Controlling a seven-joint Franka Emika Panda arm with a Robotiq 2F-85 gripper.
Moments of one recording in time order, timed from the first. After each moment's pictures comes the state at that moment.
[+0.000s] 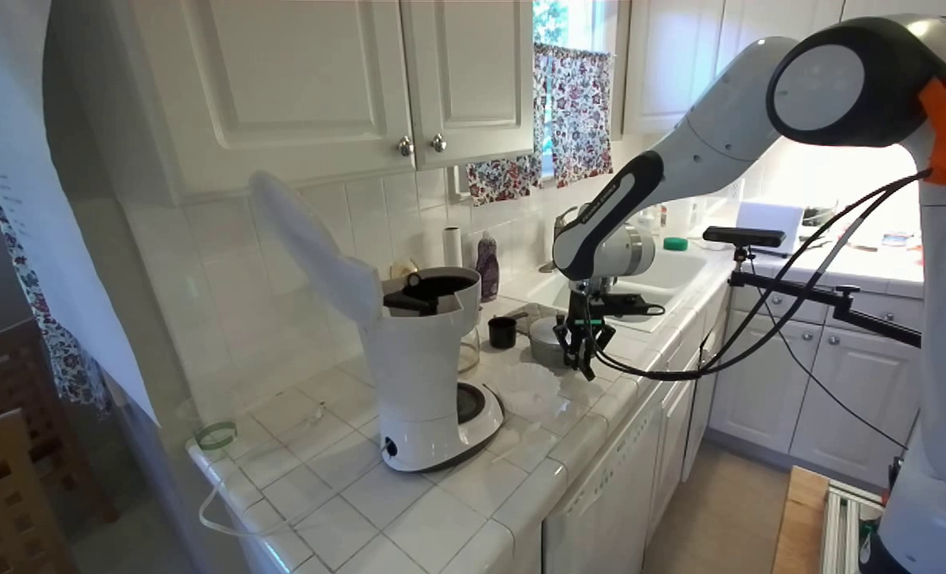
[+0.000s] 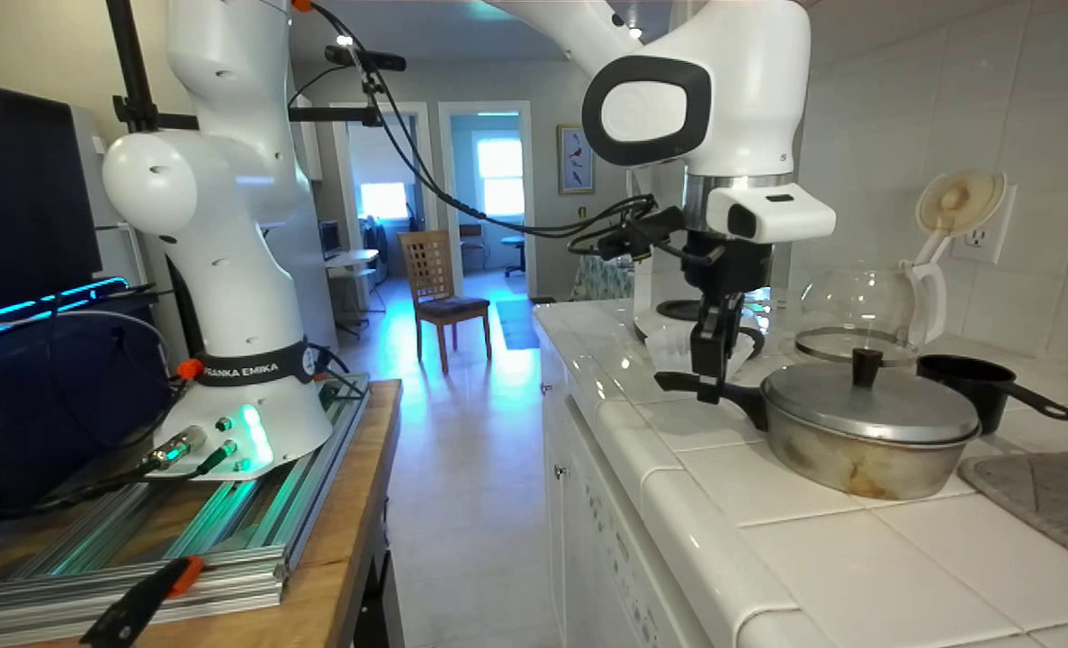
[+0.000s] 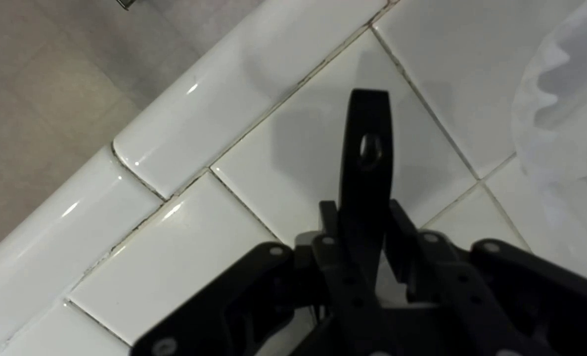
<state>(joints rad) -0.20 0.26 -0.20 -2.16 0.23 2.40 0.14</state>
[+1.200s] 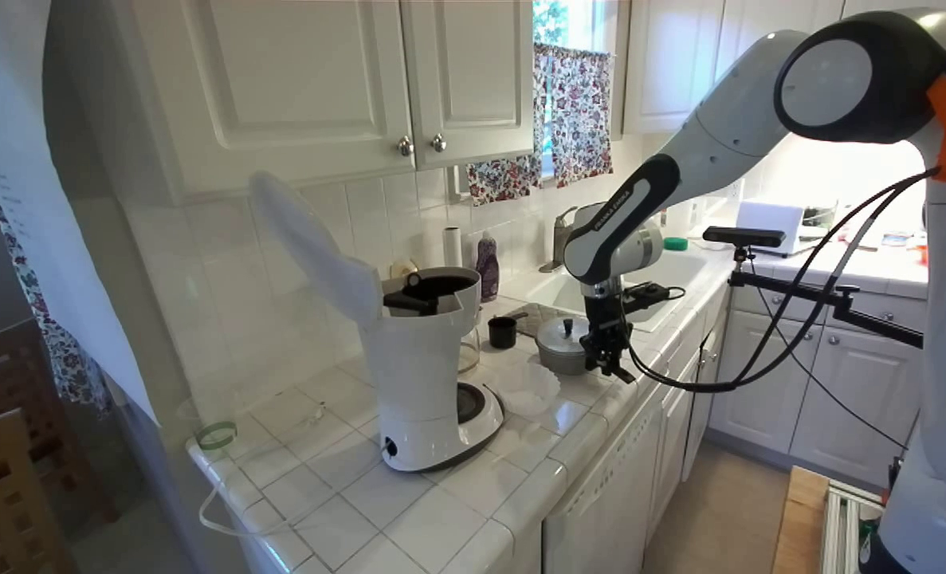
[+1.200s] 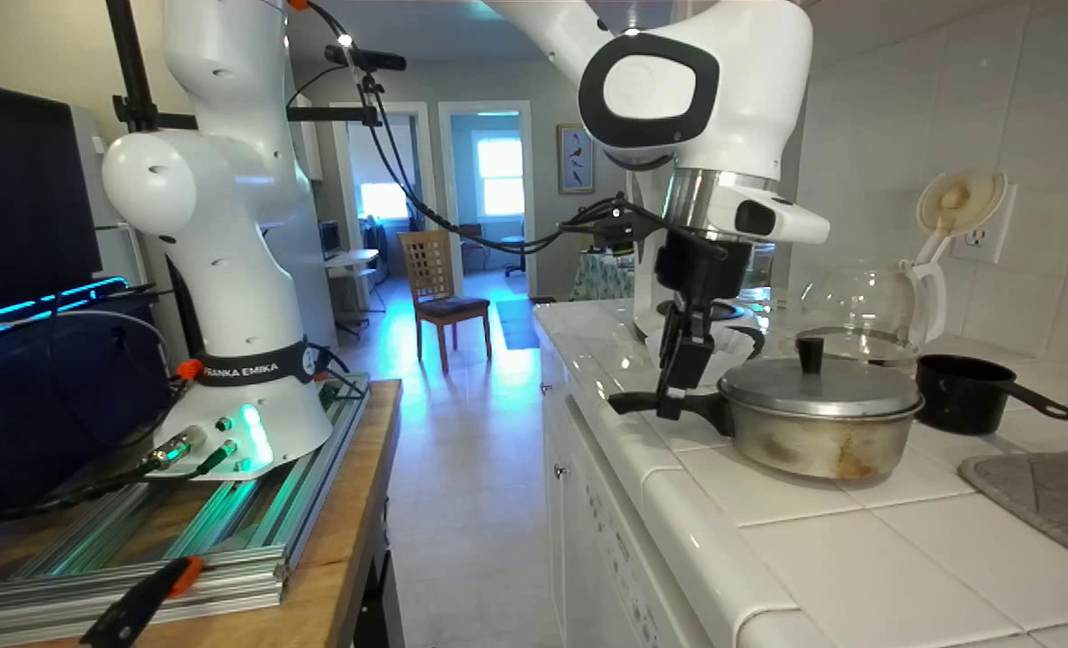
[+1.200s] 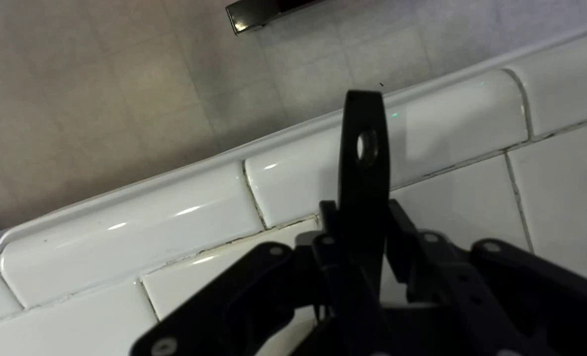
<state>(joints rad) -0.21 0.24 -0.22 -2.17 -0.01 2.24 -0.08</state>
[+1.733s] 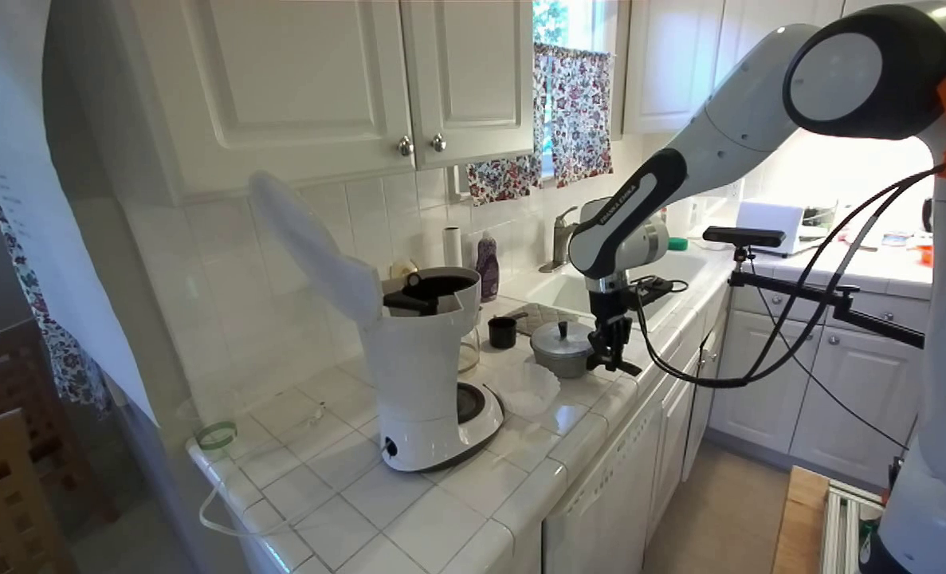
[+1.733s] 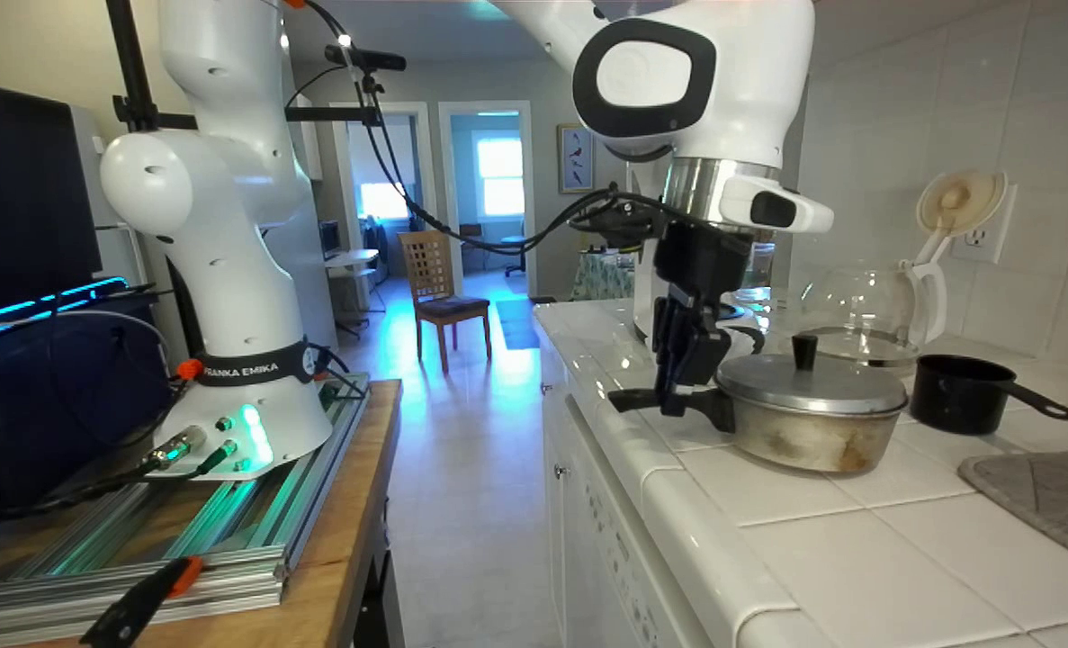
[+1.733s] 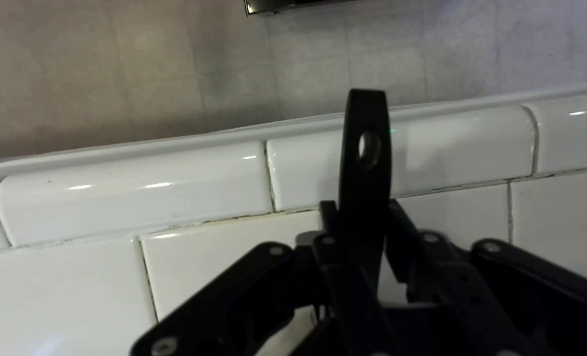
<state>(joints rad) -0.23 0.22 -0.22 -2.18 0.00 2.24 -0.31</state>
